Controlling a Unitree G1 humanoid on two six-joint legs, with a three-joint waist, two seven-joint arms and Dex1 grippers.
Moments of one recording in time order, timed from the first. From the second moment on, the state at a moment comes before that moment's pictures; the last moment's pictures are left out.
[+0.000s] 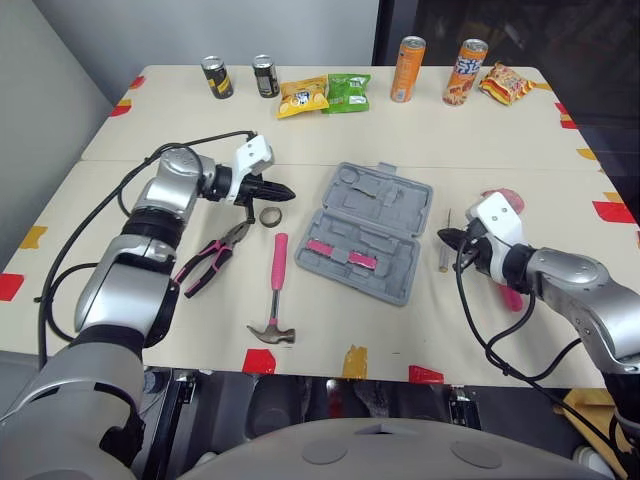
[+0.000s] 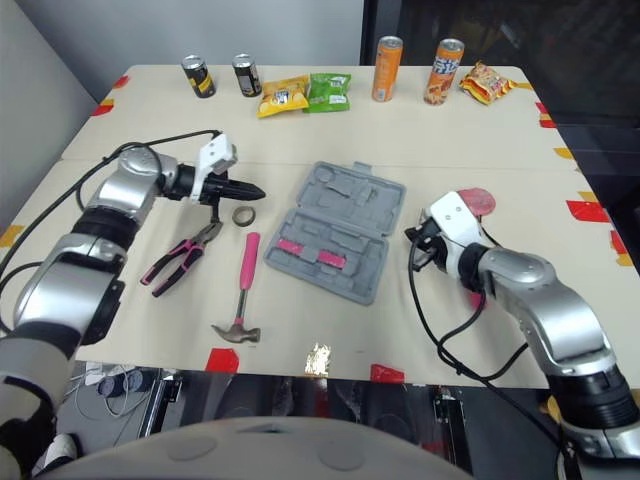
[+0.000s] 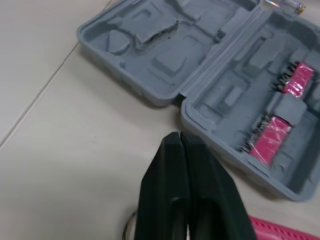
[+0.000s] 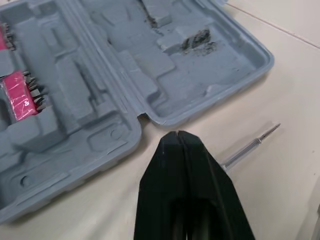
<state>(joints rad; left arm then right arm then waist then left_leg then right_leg) -0.97 0.51 -0.26 0.97 -0.07 0.04 -1.34 -0.09 -0.73 -0.01 -0.41 0.41 0.80 0.52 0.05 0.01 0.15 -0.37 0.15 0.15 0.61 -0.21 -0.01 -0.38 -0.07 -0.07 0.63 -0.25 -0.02</state>
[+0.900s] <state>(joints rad) -1.08 0.28 -0.27 1.29 0.16 -0.13 -1.14 -0.36 -0.74 0.27 -0.14 0.22 0.85 0.72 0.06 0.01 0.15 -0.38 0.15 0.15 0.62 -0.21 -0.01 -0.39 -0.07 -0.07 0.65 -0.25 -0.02</state>
